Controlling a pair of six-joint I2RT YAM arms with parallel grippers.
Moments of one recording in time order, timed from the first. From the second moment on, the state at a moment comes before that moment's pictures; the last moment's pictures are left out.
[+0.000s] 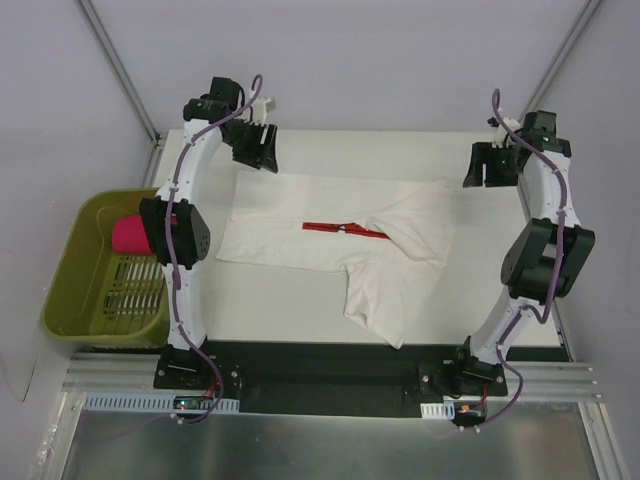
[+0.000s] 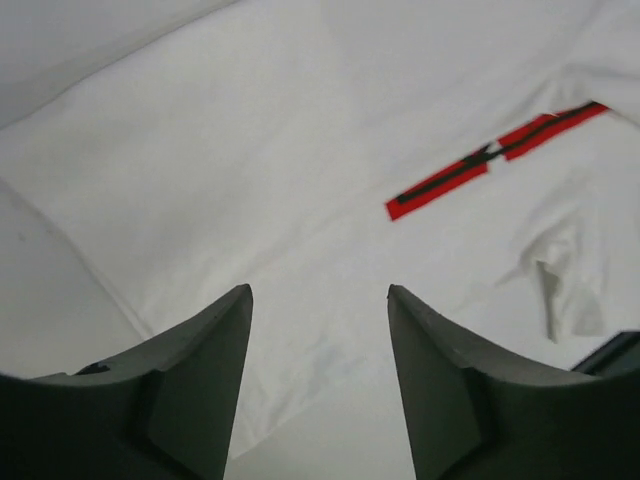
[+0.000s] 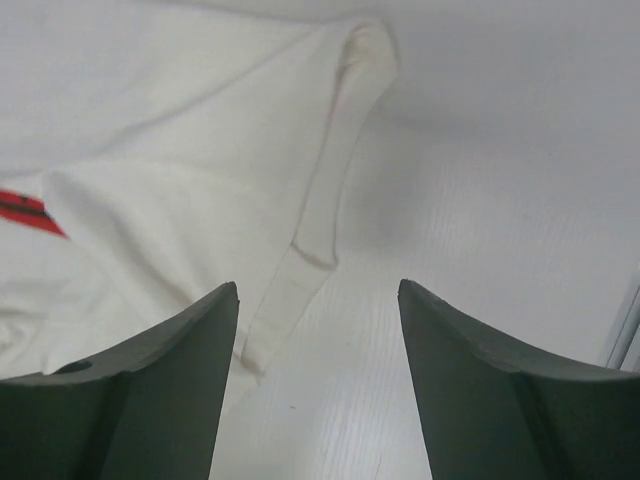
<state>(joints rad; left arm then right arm) -0.12 2.23 2.30 -1.18 0.47 0.15 -0.25 1.98 1.86 -0.91 -0.36 -0.20</state>
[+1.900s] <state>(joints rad) -0.45 2.42 1.81 -0.15 1.06 -0.81 -0.04 2.08 1.68 -1.18 -0.56 -0.60</state>
